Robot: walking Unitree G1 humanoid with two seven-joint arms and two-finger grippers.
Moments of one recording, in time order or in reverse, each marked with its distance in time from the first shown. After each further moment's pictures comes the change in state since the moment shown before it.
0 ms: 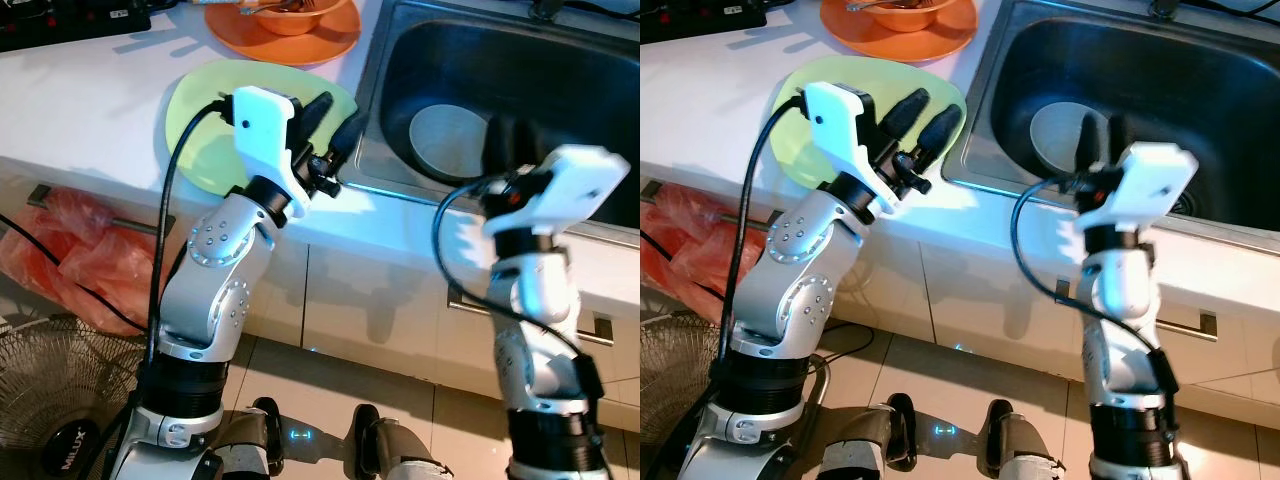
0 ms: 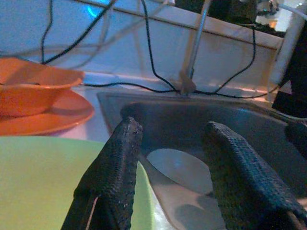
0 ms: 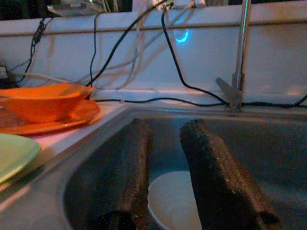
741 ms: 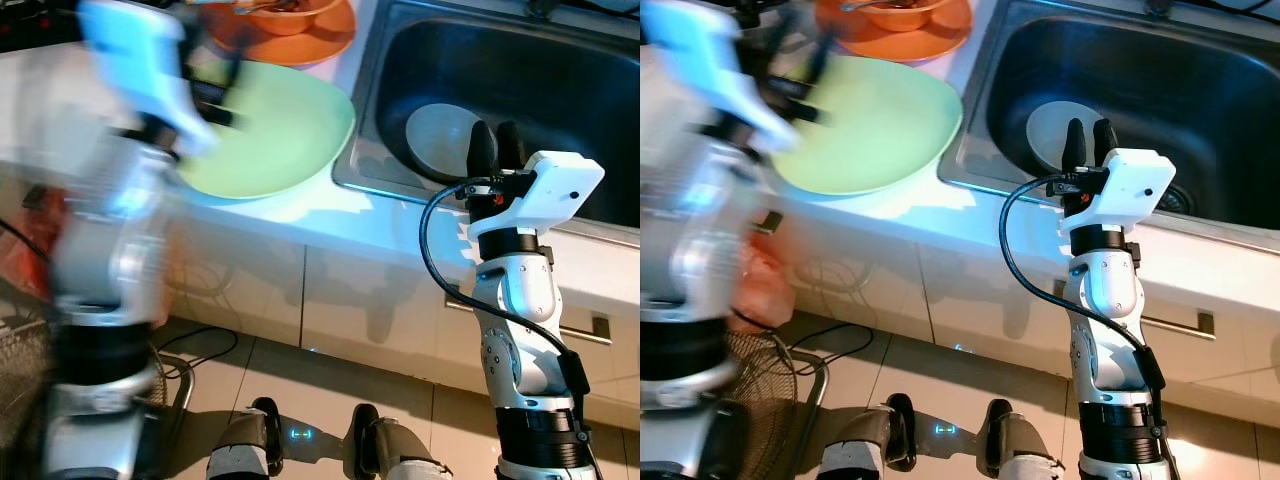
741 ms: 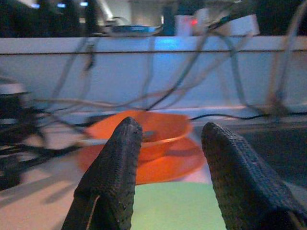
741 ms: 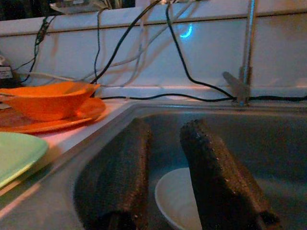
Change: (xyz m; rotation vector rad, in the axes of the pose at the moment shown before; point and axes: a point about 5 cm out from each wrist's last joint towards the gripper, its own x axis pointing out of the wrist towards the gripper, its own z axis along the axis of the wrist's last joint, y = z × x) left arm -0.026 0.087 0.066 0.268 -0.075 0.265; right arm 0.002 0.011 -0.004 0.030 0.010 0.019
